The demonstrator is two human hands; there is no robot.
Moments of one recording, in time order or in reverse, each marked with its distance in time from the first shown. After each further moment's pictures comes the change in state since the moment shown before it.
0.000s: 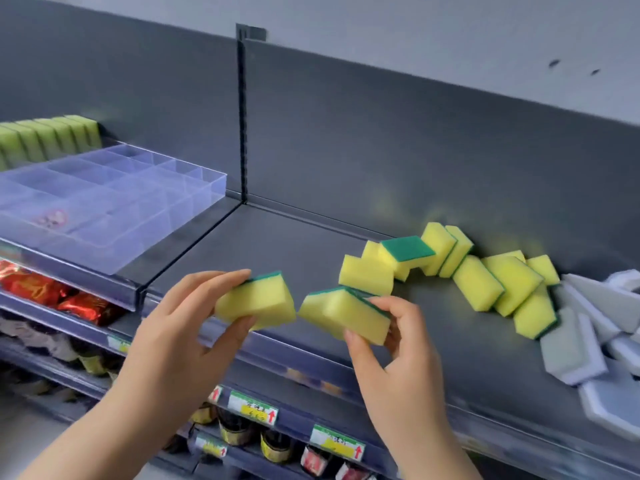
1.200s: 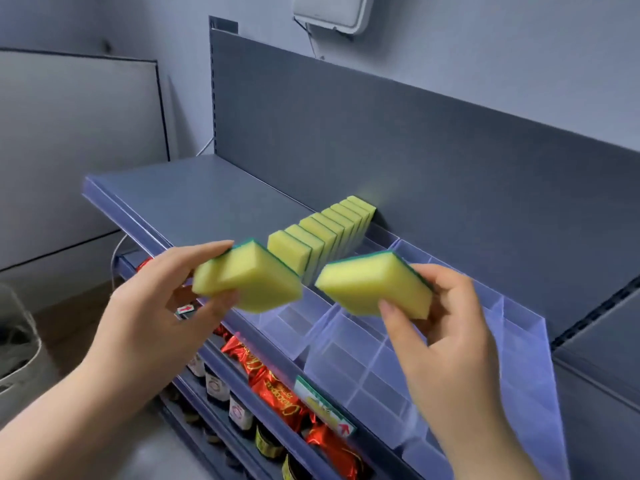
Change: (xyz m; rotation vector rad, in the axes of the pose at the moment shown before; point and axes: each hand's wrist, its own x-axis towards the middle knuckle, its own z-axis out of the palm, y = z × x) left_hand 0.111 -0.423 -0.313 0.039 0.256 -0.271; right_hand 0.163 -0.200 0.479 0.214 -0.278 -0.141
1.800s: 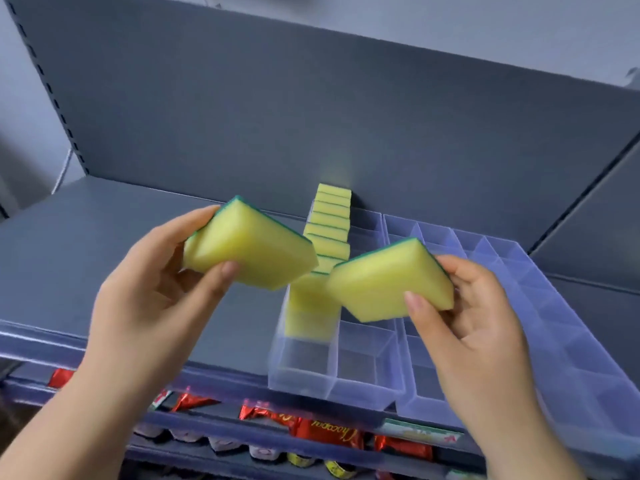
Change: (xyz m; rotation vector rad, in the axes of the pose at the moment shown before) left_hand 0.135 -0.101 0.009 -0.405 -0.271 0.018; right_hand 0.029 -0.020 0.110 -0.059 0.408 0.278
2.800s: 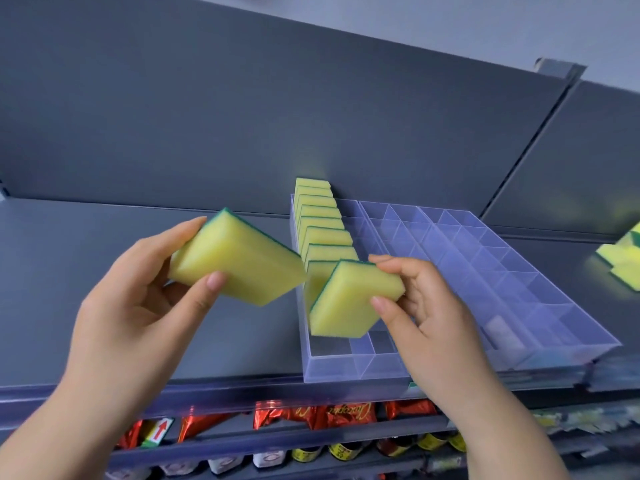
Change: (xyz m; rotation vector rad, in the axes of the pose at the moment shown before) left_hand 0.023 -0.066 -0.038 -0.168 -0.203 0.061; right_hand -0.026 0.006 0.057 -0.236 -0.048 -0.007
